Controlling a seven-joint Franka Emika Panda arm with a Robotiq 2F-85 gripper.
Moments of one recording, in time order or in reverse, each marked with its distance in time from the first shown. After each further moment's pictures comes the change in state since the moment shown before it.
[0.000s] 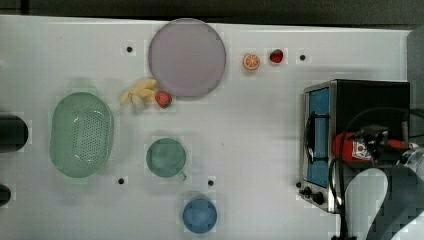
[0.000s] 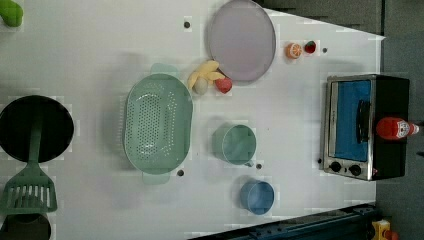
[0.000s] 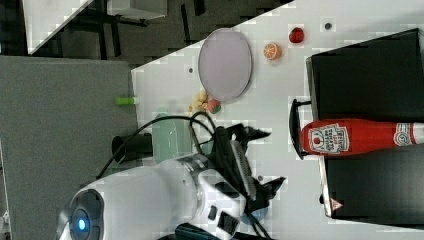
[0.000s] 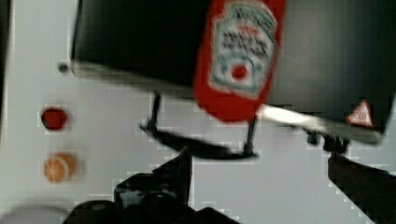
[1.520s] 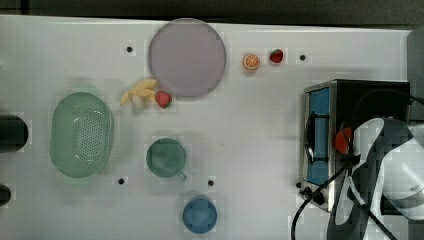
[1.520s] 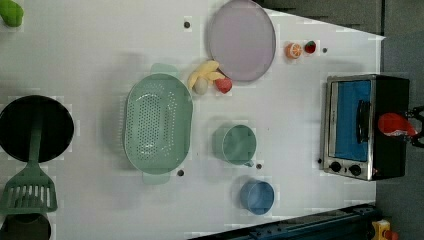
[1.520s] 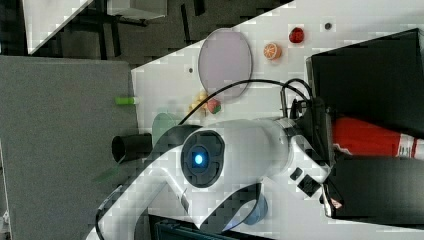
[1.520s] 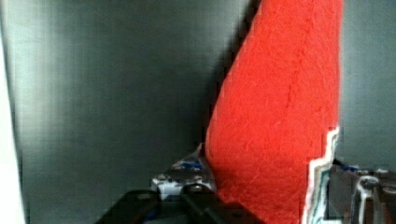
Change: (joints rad) arm -0.027 0.374 -0.072 0.112 0.176 0.174 0.067
